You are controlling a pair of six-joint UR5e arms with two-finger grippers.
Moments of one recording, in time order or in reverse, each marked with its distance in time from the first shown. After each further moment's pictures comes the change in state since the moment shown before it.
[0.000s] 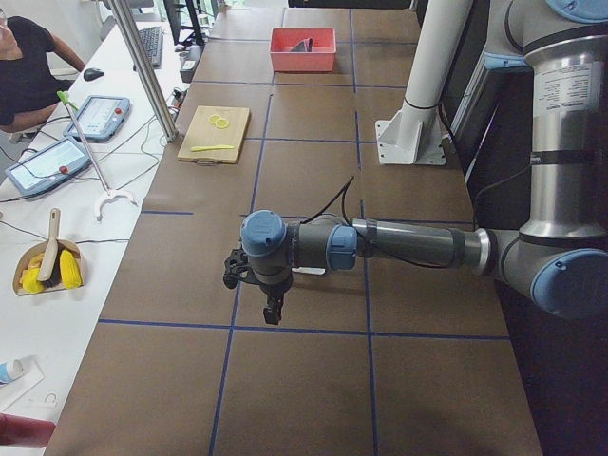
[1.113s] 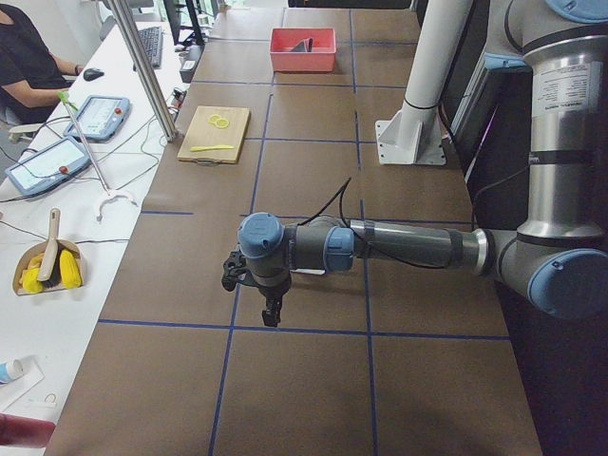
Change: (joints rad) left arm 0.004 -0.015 0.025 0.010 0.005 0.000; right arm -0.004 0.001 -0.012 -0.006 -0.026 0.000
